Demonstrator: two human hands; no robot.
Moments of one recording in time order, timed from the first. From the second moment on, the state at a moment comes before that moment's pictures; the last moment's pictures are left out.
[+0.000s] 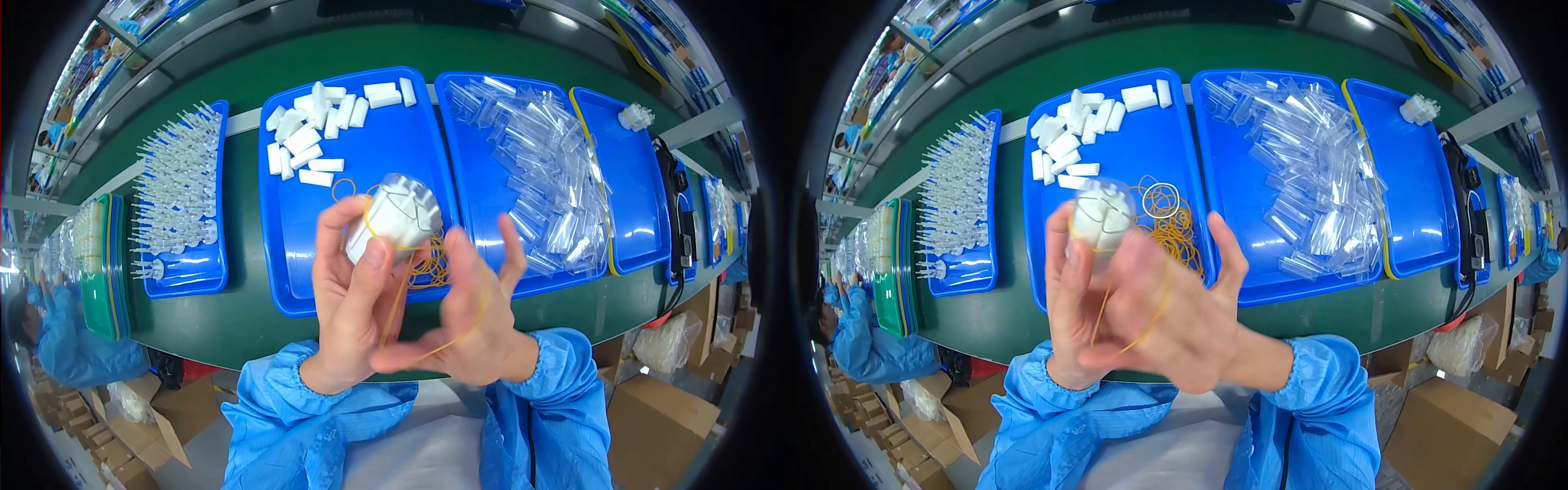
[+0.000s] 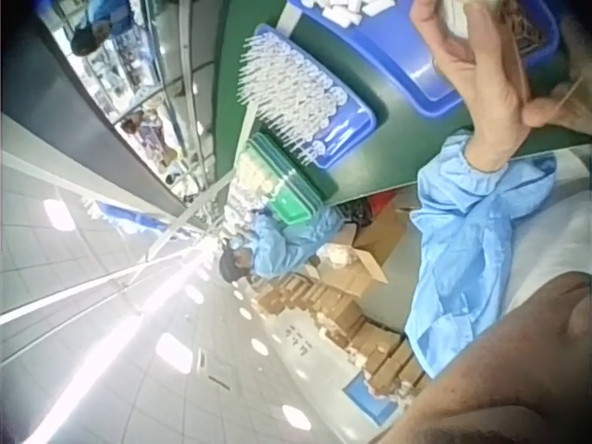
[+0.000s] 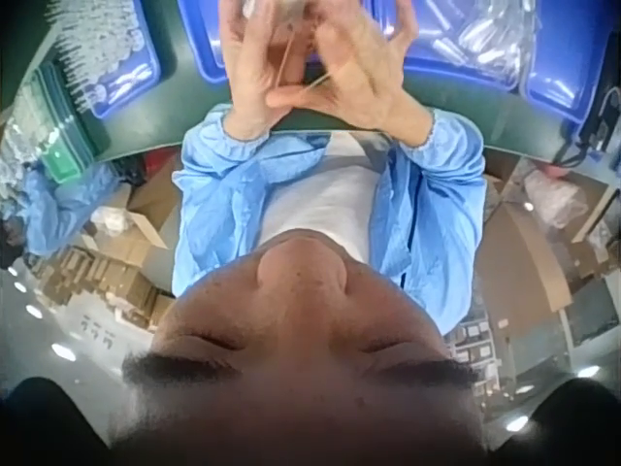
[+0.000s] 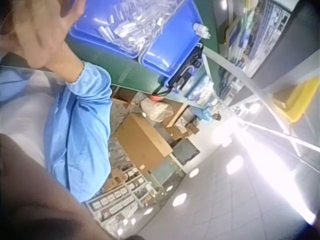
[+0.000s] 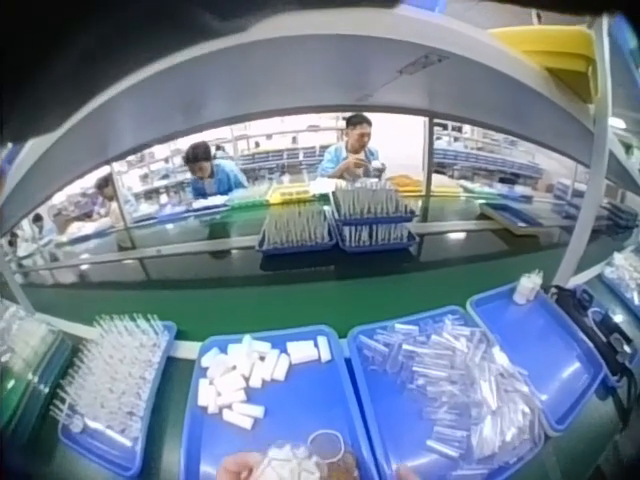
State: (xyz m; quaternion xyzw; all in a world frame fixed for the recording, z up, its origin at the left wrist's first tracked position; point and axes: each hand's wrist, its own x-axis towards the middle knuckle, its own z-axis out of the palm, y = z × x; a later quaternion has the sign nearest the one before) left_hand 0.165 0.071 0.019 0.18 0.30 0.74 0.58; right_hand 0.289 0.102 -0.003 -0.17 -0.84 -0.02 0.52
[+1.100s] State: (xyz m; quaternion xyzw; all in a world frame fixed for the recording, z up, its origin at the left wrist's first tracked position) left_hand 0.120 0.085 -0.008 0.66 0.39 0.39 0.50; right_hand 0.327 0.133 0.019 -0.22 -0.85 0.40 0.27
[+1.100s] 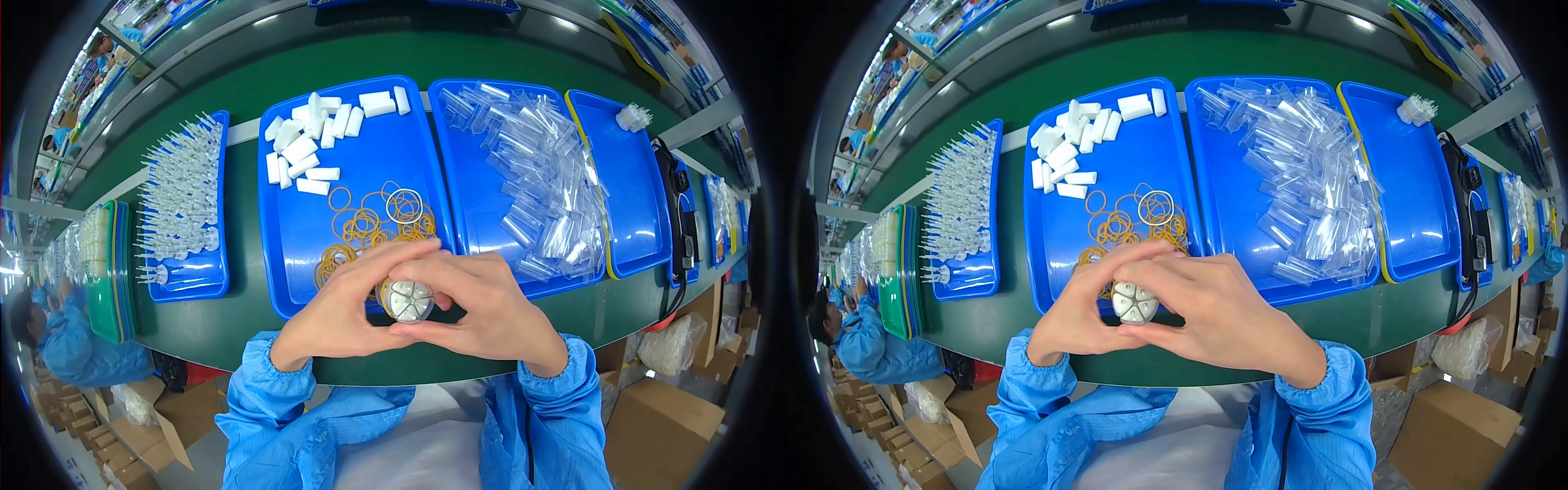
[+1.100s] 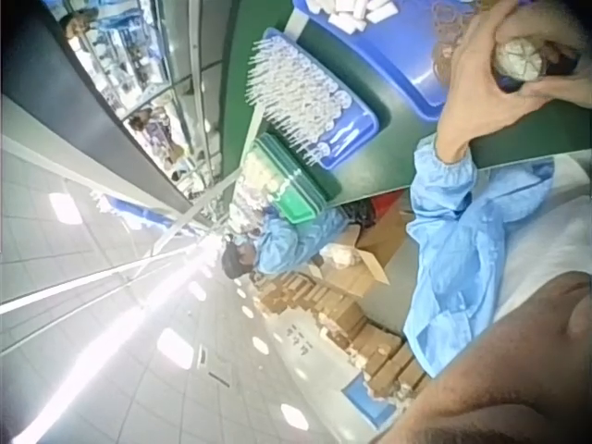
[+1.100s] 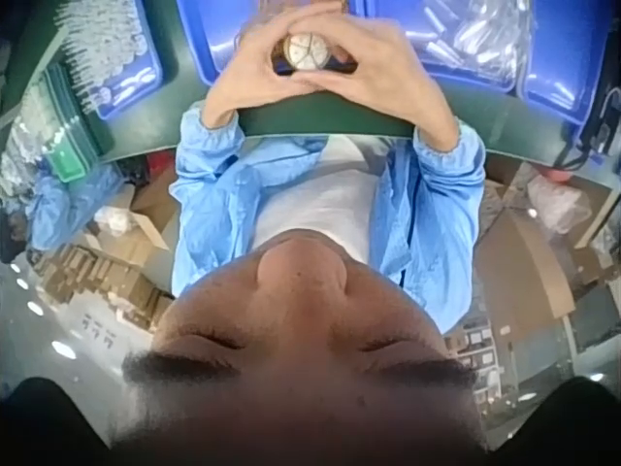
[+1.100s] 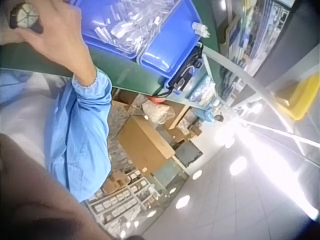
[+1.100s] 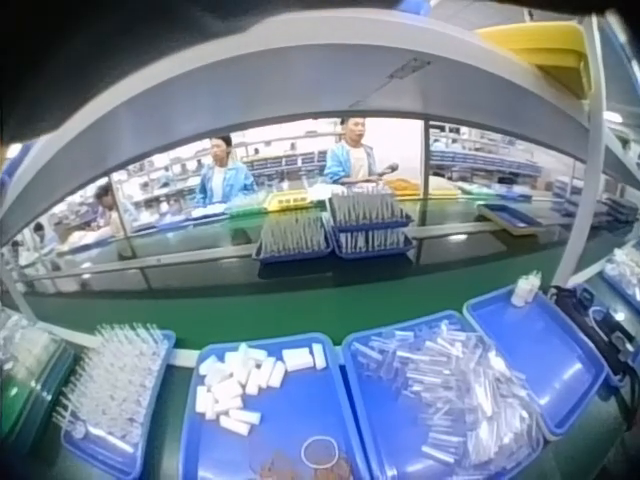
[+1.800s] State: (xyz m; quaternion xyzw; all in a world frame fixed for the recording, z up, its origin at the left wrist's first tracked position) left_hand 0.137 0.079 -0.016 0.69 0.50 0.43 0.29; right_hand 0.304 0.120 0.005 -0.25 -0.84 0.35 0.33
